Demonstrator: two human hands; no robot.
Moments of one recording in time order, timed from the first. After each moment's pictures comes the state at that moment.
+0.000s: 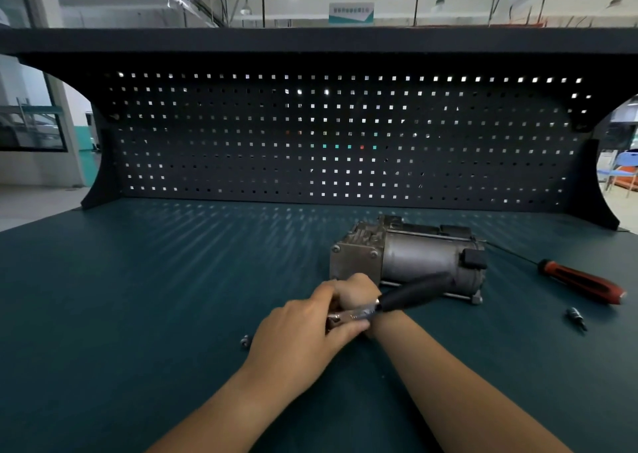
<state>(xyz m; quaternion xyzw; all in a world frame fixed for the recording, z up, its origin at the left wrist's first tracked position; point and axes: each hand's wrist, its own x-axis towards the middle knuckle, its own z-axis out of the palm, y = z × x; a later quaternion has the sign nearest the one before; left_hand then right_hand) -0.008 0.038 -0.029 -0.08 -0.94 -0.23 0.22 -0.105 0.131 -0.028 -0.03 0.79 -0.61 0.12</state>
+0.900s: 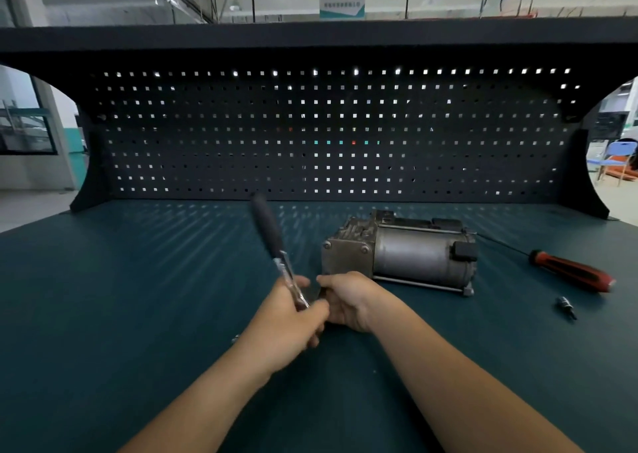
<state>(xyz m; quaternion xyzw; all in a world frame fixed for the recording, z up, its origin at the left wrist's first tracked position) -0.009 0.041 -0.017 0.05 -0.81 -0.58 0.09 -0.108 0.133 -0.028 0.00 0.68 -0.70 0.23</state>
